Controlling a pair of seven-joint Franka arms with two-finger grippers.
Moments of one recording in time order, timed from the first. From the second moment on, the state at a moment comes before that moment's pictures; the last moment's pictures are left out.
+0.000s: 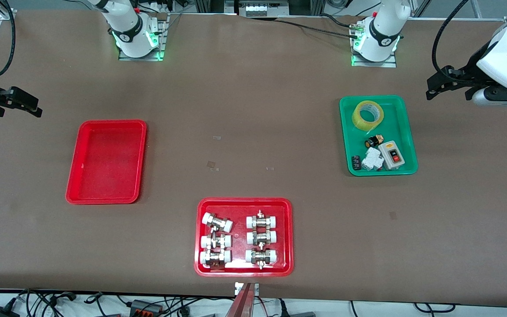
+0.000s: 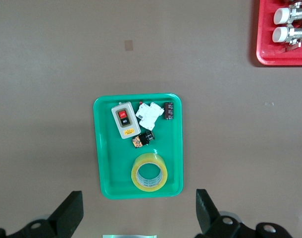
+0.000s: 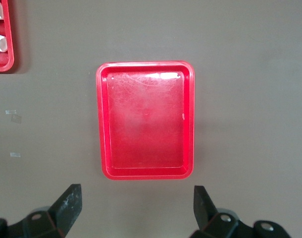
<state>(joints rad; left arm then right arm) -0.01 -0.04 -0.10 -1.59 -0.04 1.50 -0.13 -0.05 0.00 -0.01 -1.67 -0.01 1.66 -0.06</state>
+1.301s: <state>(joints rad) 0.00 0.06 -0.09 -2.18 -0.04 1.64 -0.09 -0.05 0.00 -0.01 -1.66 -0.01 1.66 -0.06</state>
